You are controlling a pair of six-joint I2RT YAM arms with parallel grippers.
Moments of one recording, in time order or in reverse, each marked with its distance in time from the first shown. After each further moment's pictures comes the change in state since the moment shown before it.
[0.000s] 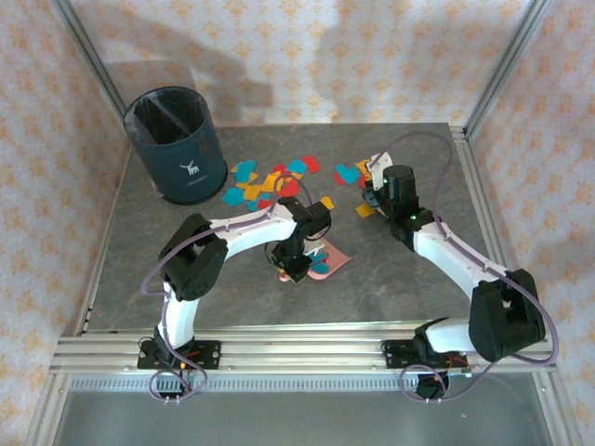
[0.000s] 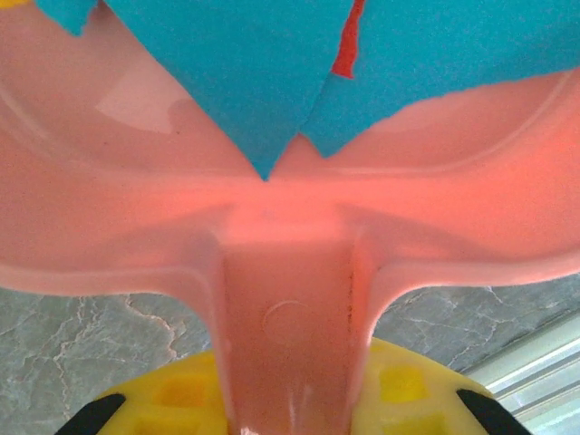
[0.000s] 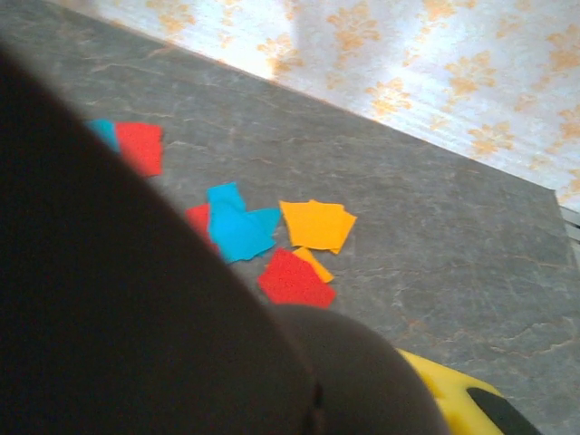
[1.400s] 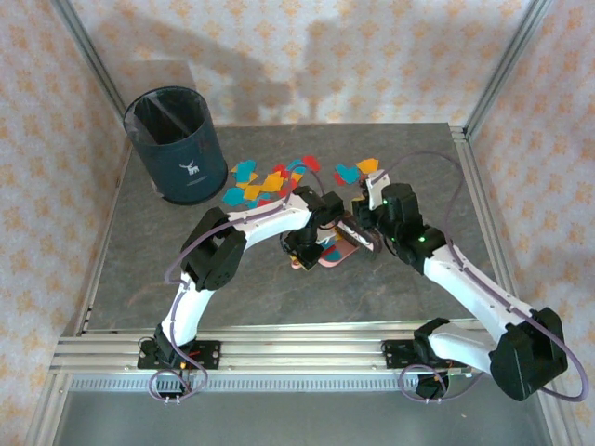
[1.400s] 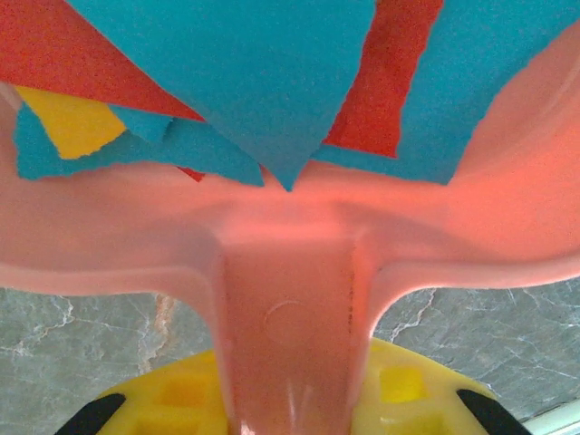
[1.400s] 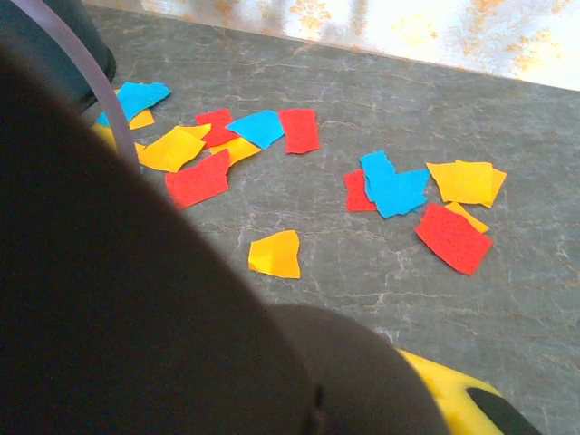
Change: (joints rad) left arm 0.011 0.172 0.239 -0.051 -0.060 0.001; right arm 0.112 -0.230 -0.072 -0.190 -0.138 0.251
